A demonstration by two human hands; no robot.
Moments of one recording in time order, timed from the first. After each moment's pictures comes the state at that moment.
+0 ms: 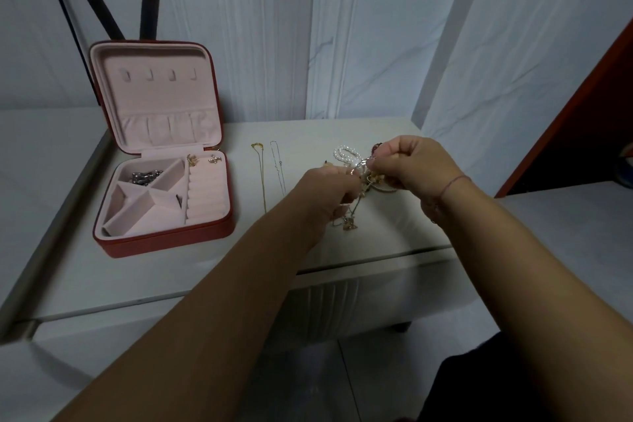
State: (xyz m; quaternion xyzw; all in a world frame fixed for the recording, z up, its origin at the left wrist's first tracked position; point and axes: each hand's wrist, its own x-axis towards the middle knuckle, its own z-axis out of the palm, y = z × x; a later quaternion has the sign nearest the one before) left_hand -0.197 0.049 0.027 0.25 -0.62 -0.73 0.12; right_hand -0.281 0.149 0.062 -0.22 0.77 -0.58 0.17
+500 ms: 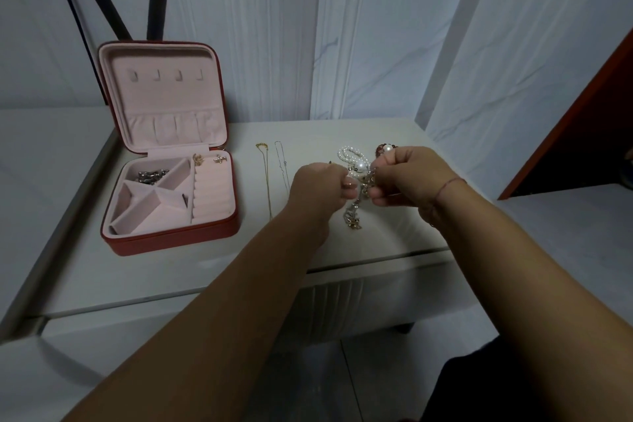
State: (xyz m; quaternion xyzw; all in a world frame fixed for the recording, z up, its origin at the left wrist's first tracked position) left_hand -0.197 0.049 0.032 0.29 -0.57 -0.74 0.18; right_hand -0.275 0.145 0.059 -0.18 0.78 -0.55 0.24
